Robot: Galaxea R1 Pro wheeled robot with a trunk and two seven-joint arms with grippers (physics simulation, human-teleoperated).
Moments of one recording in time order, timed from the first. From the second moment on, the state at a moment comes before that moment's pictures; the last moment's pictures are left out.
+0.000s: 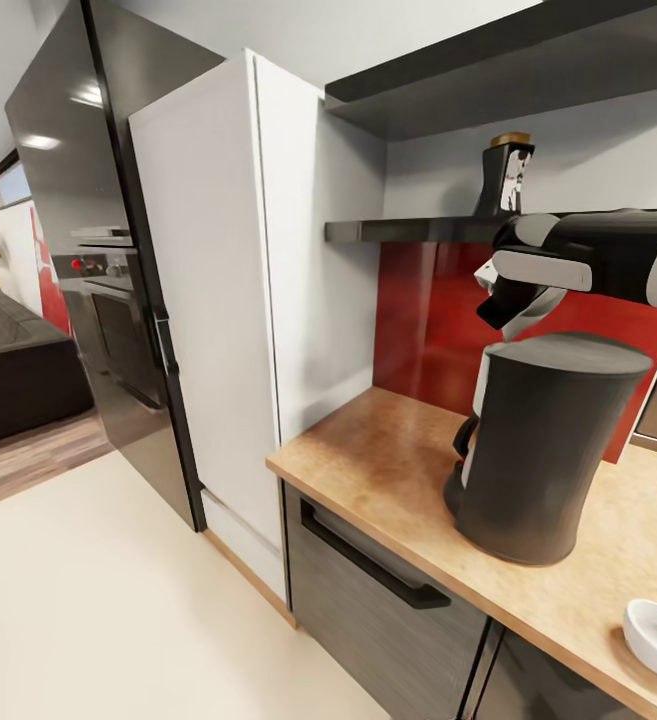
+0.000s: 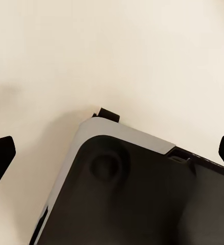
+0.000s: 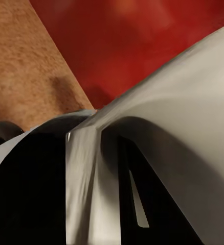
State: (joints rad) left arm 0.03 0.02 0.13 -0.24 0.30 -0.14 0.00; right arm -2.10 -0.33 2.14 -0.82 -1.63 1.02 -0.22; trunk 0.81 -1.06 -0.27
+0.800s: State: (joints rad) left arm 0.03 0.02 0.13 -0.24 0.30 -0.14 0.00; right arm -2.10 -0.33 2.14 -0.82 -1.63 1.02 -0.22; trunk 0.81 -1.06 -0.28
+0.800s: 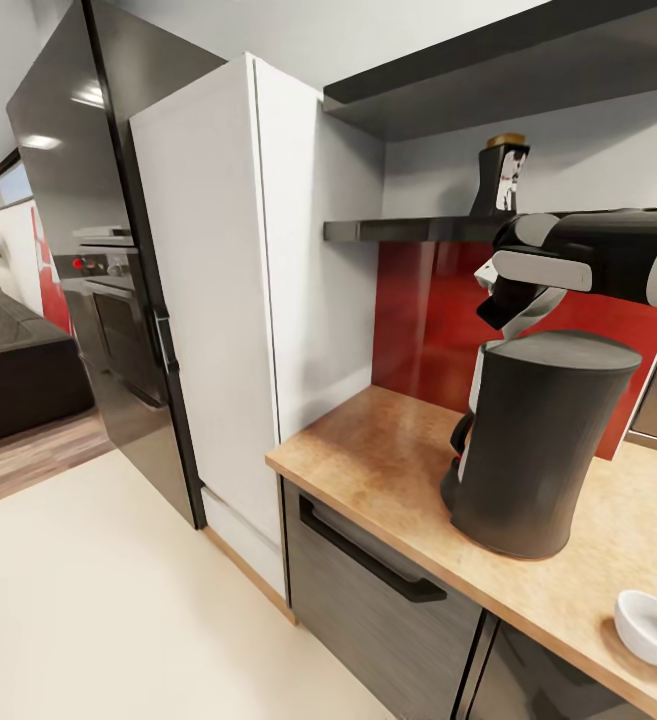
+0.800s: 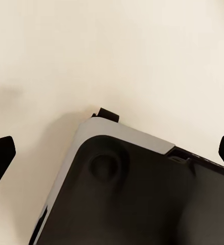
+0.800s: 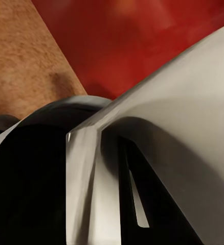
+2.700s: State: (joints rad) left arm 0.03 0.02 0.13 -0.24 0.30 -0.14 0.00; right arm -2.10 -0.33 2.14 -0.82 -1.63 1.02 -0.22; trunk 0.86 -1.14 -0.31
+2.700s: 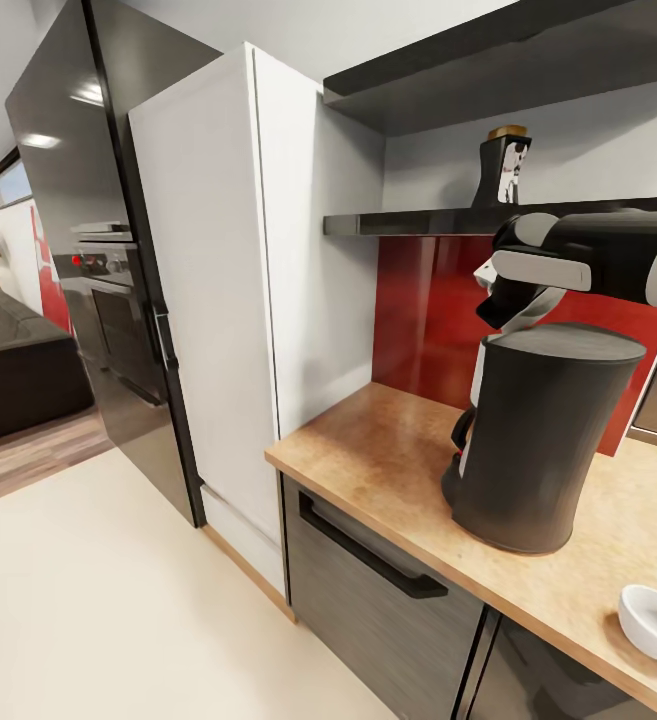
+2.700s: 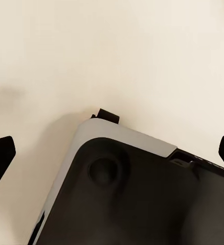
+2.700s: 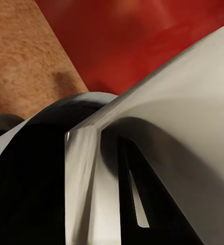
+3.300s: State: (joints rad) left arm 0.03 0.02 0.13 -0.24 0.30 -0.14 0.00; right arm -2.10 -0.33 2.14 -0.82 -1.63 1.02 -0.22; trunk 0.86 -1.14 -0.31
